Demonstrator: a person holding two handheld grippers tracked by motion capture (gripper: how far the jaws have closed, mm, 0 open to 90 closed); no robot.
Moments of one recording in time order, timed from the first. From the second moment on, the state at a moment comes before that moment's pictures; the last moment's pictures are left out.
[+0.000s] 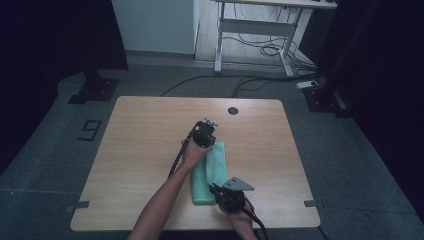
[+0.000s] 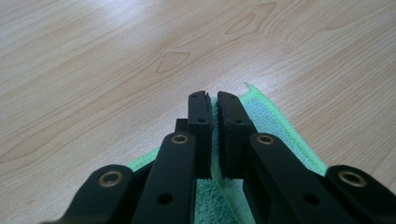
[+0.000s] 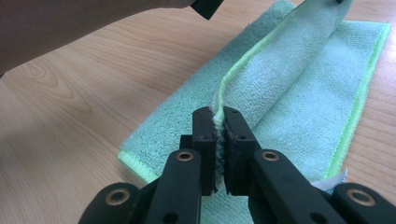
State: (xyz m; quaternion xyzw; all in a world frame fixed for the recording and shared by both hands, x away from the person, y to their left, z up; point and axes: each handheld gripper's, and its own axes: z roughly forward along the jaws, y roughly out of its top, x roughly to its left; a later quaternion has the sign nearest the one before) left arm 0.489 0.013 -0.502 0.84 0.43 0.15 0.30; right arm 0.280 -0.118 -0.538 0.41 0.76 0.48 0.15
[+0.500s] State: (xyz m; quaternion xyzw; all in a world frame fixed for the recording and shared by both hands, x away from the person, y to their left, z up) left arm 0.490 0.003 -0.510 0.84 0.43 0.15 0.29; right arm 0.281 -0.121 -0.545 0.42 0.76 0.47 0.15
